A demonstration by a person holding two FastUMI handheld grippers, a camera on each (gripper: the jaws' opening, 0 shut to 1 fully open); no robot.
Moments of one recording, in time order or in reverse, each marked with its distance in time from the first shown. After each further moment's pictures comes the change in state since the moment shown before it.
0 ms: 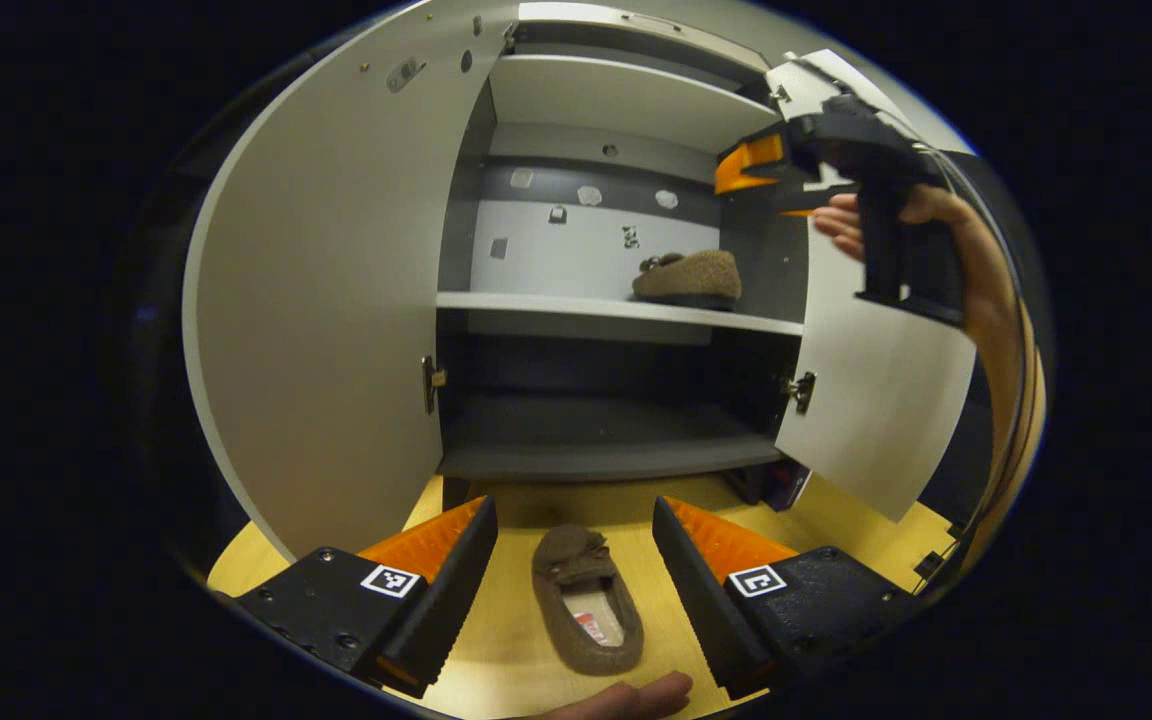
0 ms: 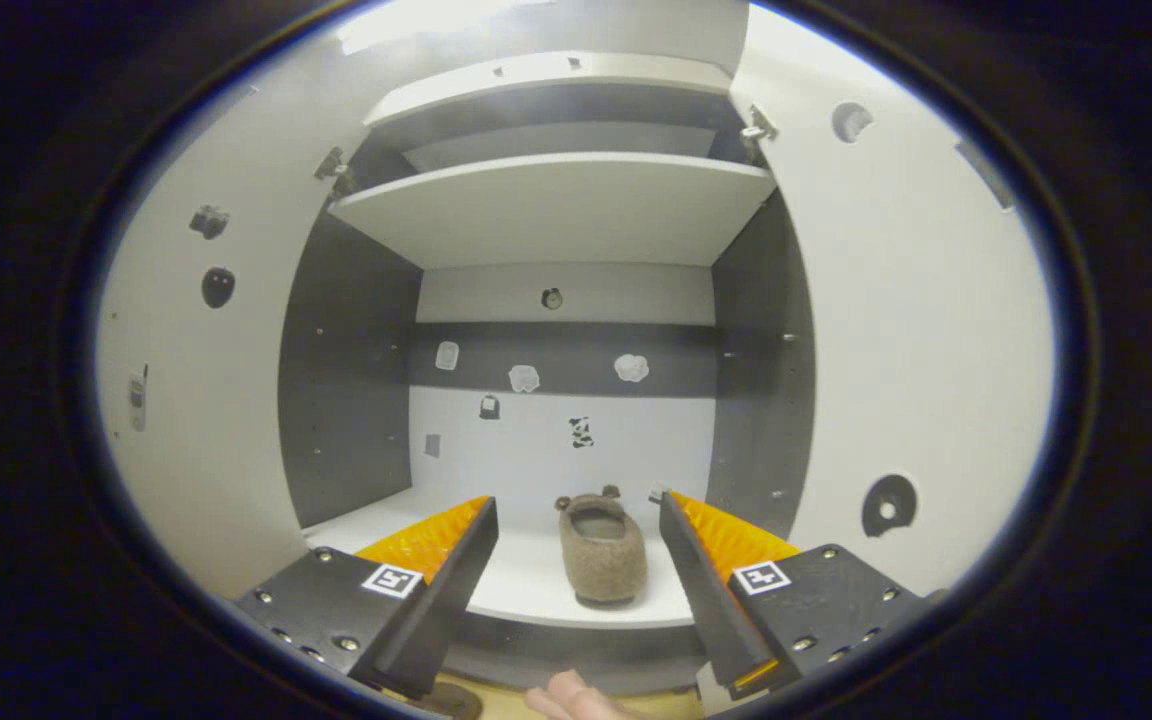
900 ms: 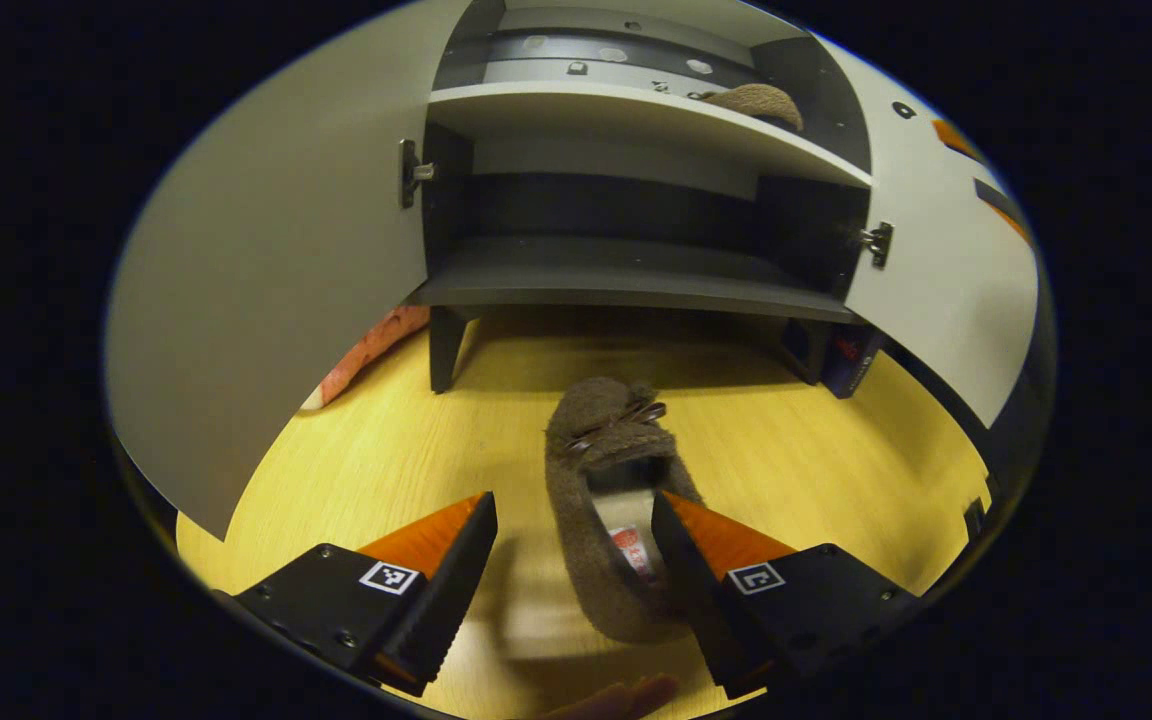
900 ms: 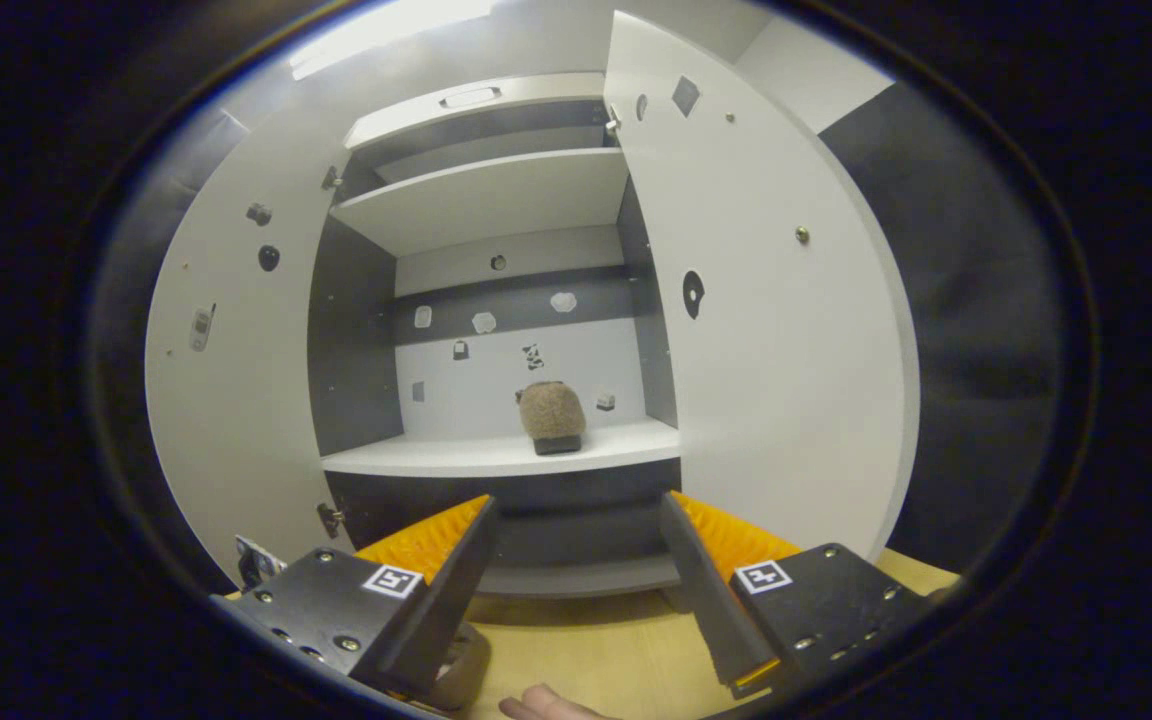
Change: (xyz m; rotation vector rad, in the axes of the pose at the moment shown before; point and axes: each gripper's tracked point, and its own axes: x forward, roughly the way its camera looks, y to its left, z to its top) left arm 0.049 0.025 -0.133 -0.005 0.355 0.065; right arm -0.127 -0.048 -0.121 0.081 0.043 -0.090
